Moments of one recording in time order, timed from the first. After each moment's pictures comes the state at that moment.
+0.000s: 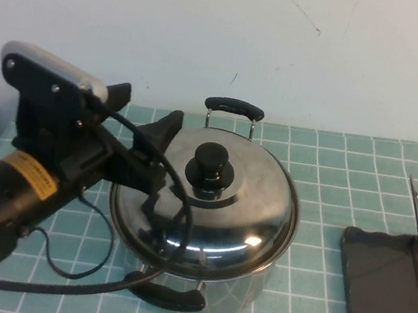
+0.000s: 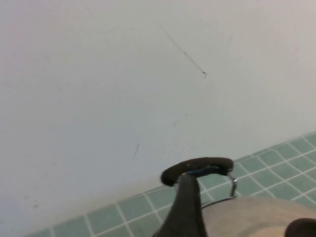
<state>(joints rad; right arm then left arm) -0.01 -0.01 0.02 -0.14 0.42 0.24 -0.45 1.28 -0.60 0.10 -0.57 -0.17</state>
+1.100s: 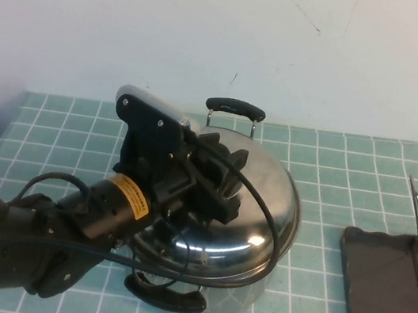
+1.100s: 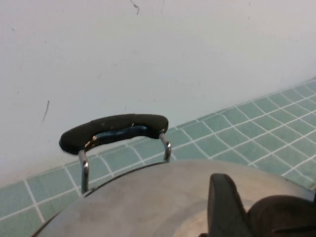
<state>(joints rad) -0.01 -0.01 0.03 -0.05 0.39 0.29 -0.56 1.61 -0.73 0.16 -0.71 -0.31</state>
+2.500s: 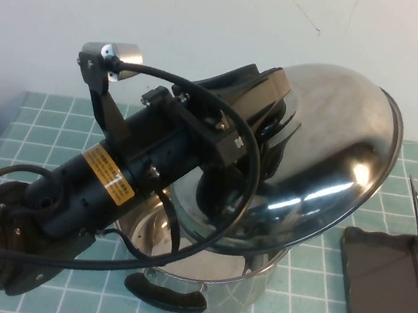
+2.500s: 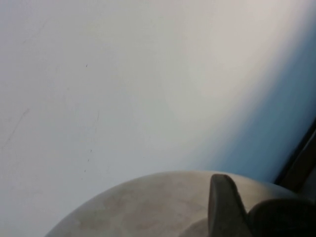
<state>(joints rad) 0.00 0.49 -0.34 1.69 0.68 -0.91 -0.57 1.47 -0.72 0.30 -1.06 -0.90</state>
